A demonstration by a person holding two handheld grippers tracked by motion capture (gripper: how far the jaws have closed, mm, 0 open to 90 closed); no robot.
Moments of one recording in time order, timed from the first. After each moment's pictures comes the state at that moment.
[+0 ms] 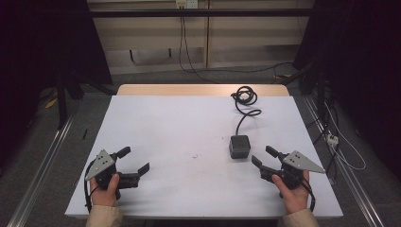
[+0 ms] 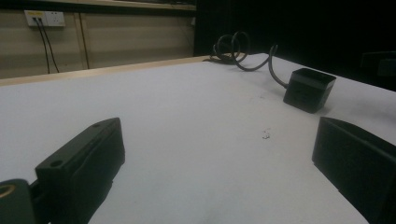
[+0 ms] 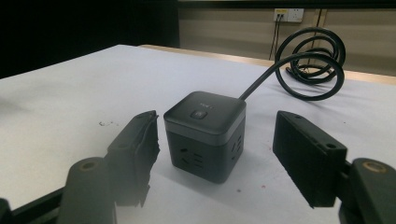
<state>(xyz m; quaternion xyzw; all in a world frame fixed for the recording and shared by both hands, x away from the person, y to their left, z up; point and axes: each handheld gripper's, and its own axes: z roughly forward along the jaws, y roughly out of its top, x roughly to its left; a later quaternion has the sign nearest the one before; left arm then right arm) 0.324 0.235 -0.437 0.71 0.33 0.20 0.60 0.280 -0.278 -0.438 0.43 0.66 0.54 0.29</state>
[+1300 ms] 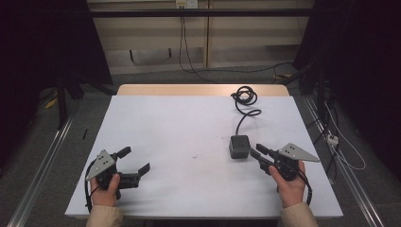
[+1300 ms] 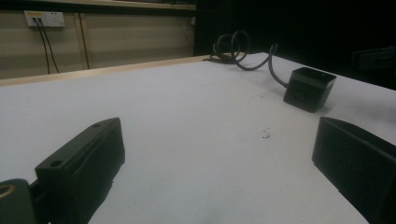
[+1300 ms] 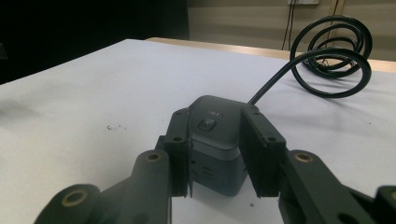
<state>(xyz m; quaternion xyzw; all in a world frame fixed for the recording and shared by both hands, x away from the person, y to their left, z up) 0.324 0.233 -0.437 0.71 0.33 0.20 0.60 0.298 -0.271 -0.431 0.44 0.68 0.54 0.25</state>
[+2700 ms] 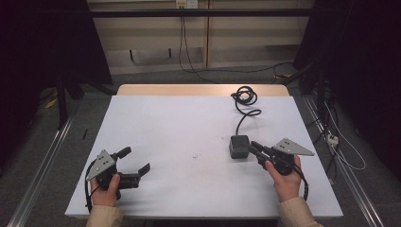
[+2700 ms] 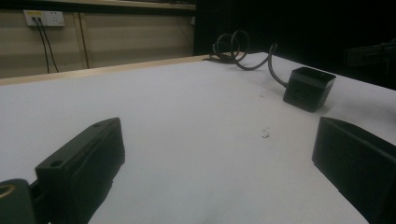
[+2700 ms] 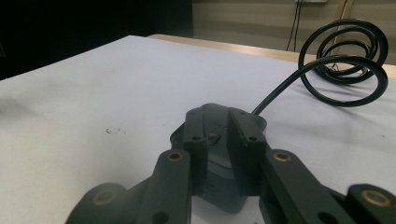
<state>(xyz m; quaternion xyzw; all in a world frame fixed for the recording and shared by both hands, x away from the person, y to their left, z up) 0.324 0.233 -0.437 0.71 0.33 0.20 0.60 0.312 -0.265 -0.427 0.43 0.69 0.53 0.25</state>
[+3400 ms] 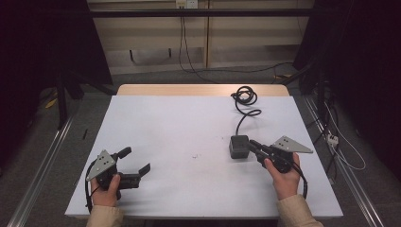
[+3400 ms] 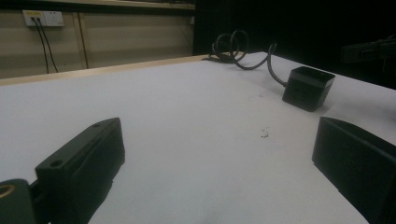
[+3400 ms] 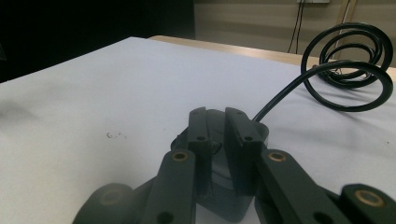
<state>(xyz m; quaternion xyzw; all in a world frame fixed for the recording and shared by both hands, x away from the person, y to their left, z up) 0.323 0.232 -0.437 0.71 0.32 0.20 0.59 0.317 -0.262 -0.424 0.42 0.69 0.53 0.24</state>
